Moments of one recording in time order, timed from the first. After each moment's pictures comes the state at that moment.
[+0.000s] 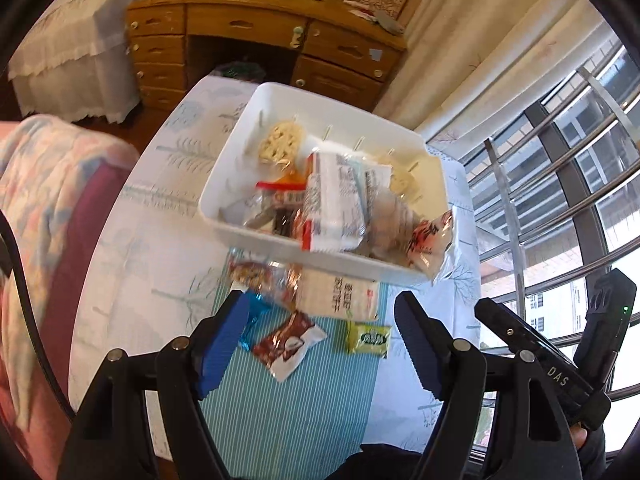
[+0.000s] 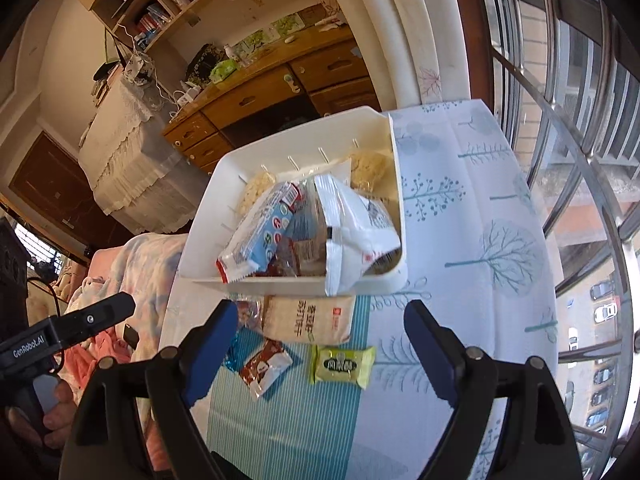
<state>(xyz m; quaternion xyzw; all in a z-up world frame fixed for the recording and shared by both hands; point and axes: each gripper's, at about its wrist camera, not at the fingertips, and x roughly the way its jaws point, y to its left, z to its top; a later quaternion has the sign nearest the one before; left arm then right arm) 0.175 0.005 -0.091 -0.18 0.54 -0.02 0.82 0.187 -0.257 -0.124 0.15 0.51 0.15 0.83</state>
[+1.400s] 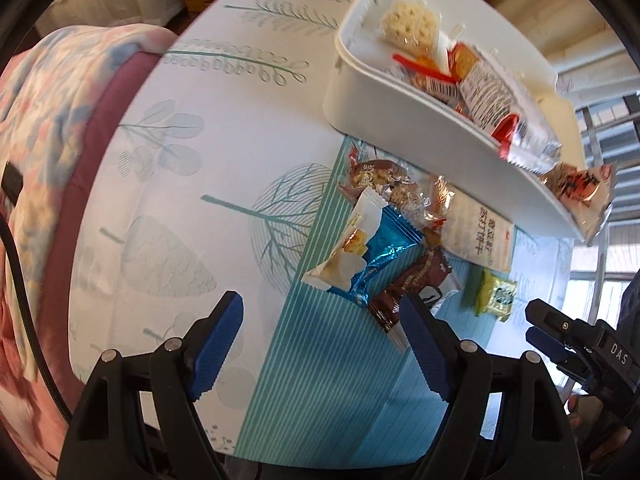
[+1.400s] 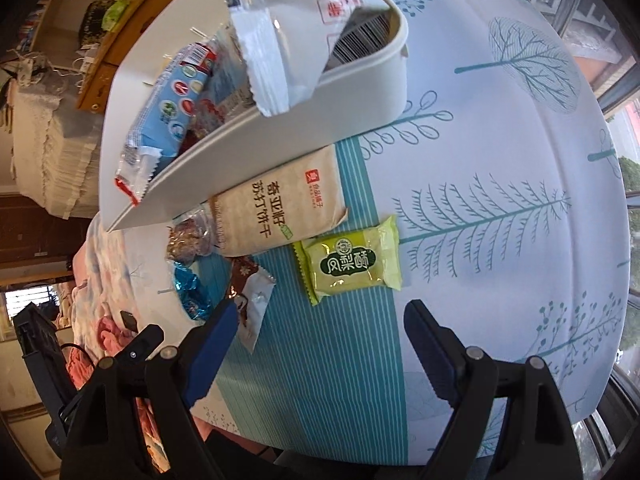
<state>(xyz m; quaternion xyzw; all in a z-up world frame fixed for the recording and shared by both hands) 0.172 0.067 -0.236 -0.18 0.68 0.04 0.71 0.189 -0.210 -0.238 0.21 0.70 0.04 0.68</state>
